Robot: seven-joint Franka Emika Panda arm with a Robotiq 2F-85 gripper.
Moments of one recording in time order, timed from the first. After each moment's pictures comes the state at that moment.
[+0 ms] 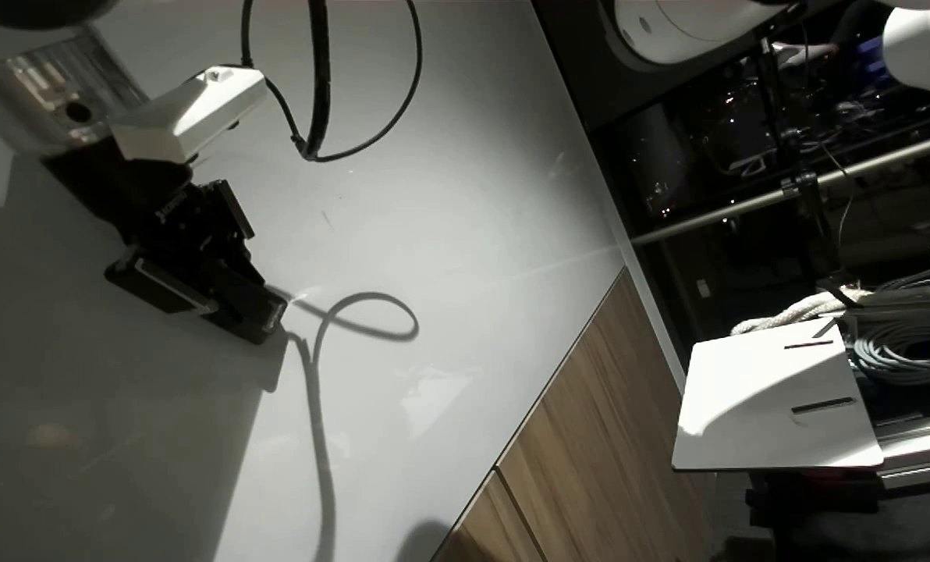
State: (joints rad) arm 0.76 0.89 -0.07 -0.45 -0.50 1.45 0.23
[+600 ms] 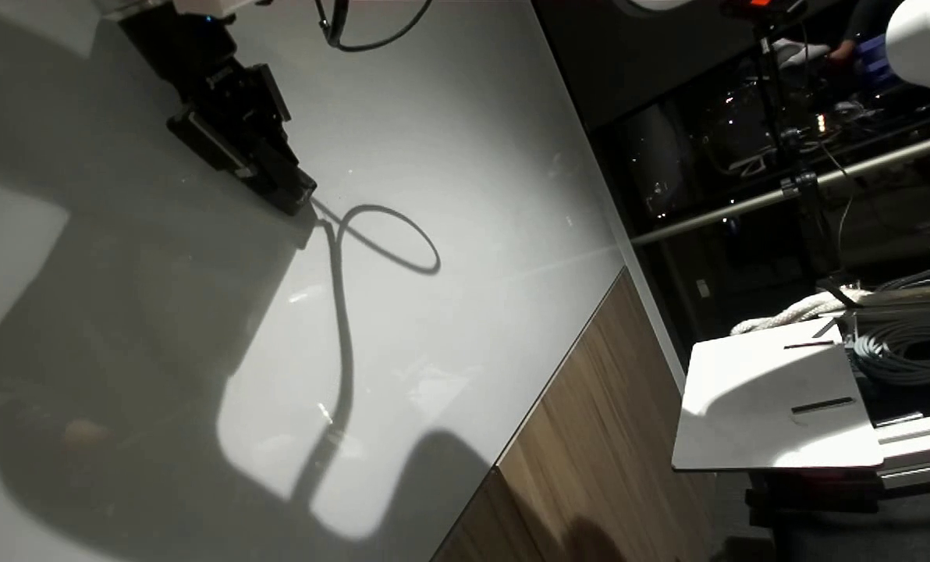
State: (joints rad) arm 0.68 0.73 -0.14 -0.45 -0.50 1.33 0.21
